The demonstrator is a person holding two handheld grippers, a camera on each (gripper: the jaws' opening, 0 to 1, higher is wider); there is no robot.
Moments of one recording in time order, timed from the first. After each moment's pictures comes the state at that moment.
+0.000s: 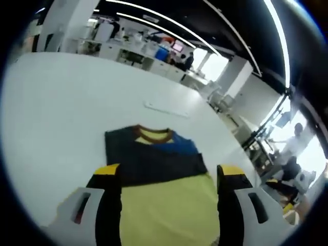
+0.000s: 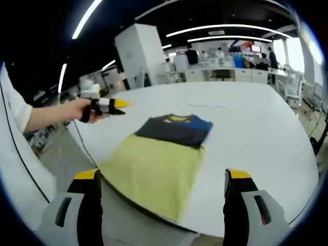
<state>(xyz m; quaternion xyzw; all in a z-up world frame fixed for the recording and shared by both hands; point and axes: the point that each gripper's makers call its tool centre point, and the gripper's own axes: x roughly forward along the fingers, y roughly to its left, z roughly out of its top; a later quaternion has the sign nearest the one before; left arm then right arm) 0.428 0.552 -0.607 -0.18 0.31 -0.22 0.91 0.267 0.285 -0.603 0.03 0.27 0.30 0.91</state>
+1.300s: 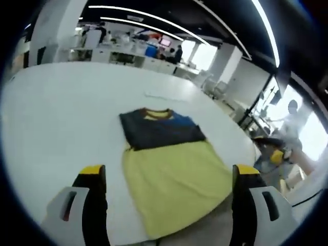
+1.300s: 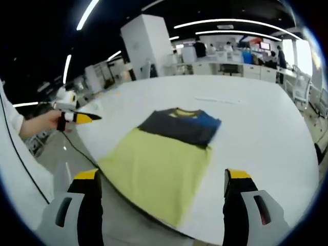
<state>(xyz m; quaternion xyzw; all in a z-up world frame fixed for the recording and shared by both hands) 0.322 0.607 -0.619 -0.12 0.32 -0.25 0.91 0.283 0.300 -0.612 0.00 0.30 0.33 0.90</state>
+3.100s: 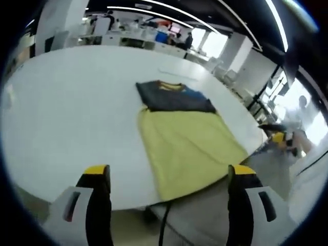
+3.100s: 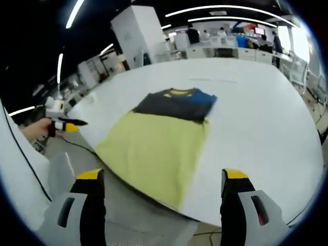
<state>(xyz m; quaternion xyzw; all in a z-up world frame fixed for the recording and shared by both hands) 0.257 0.637 -0.674 -0.10 0.39 -0.22 0.89 0.258 0.284 -0.662 0.02 0.37 0.31 0.88</state>
